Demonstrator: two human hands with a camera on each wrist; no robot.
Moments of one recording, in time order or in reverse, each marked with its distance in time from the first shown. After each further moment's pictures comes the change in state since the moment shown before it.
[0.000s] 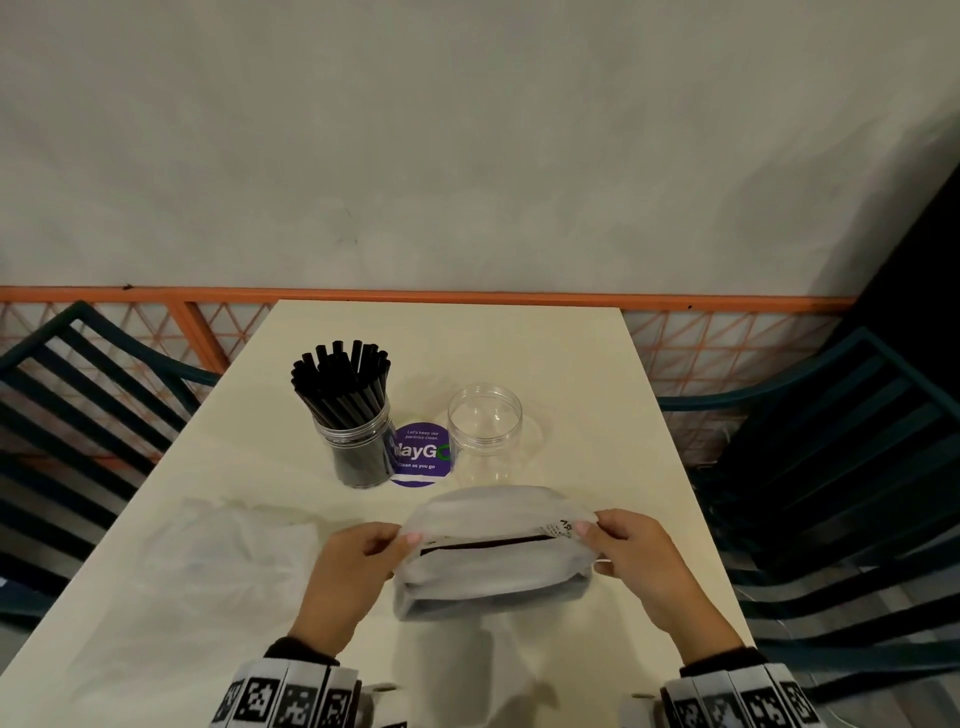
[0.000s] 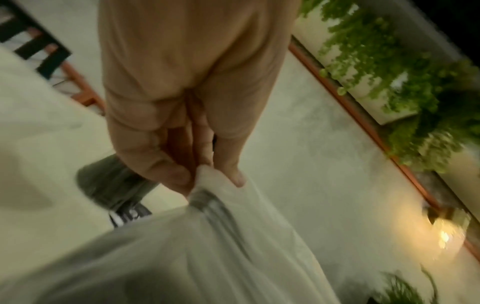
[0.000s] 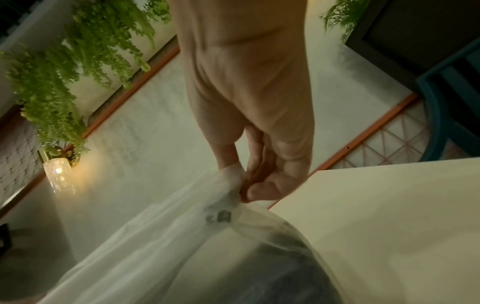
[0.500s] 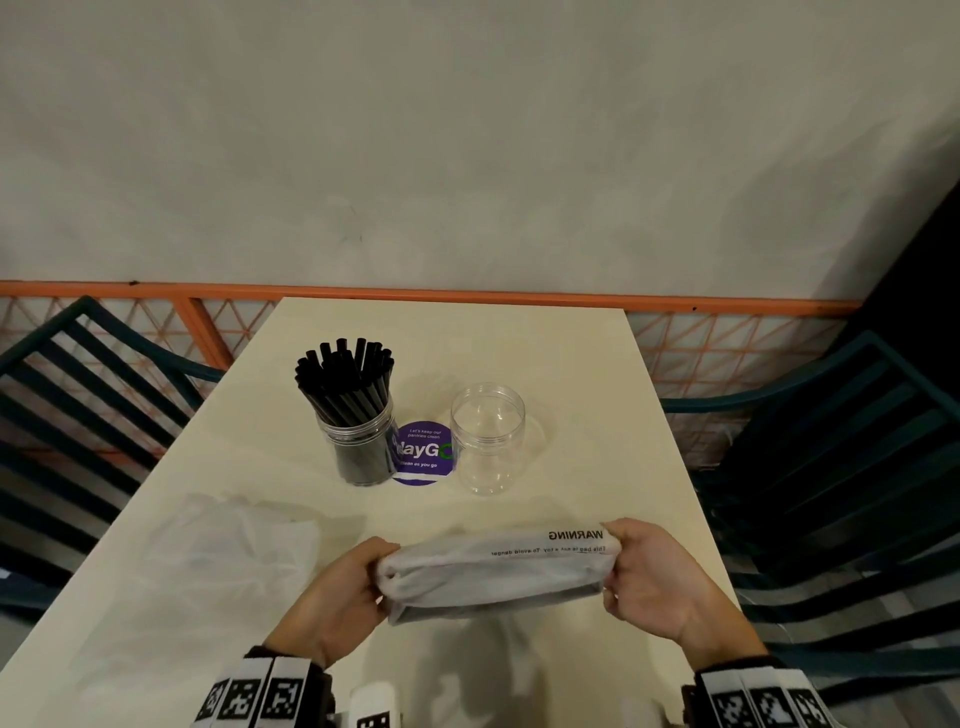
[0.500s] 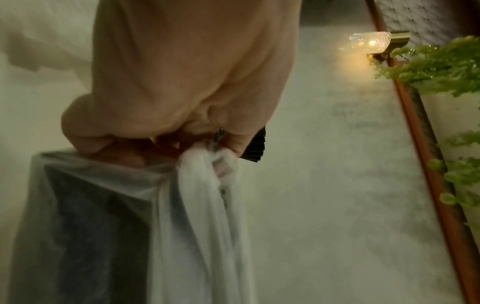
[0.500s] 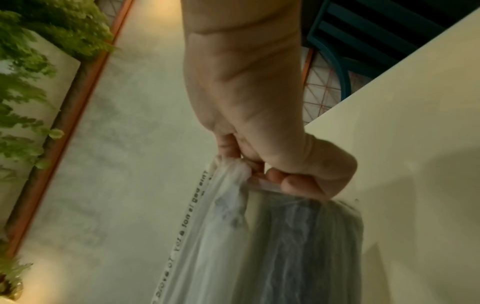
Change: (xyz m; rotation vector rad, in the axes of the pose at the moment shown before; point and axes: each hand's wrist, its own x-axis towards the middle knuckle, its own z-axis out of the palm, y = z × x) left_hand 0.003 -0.013 -0.004 -0.688 -0.209 -0.479; right_hand 0.000 -0.001 -0.011 0.545 -0.264 0.516
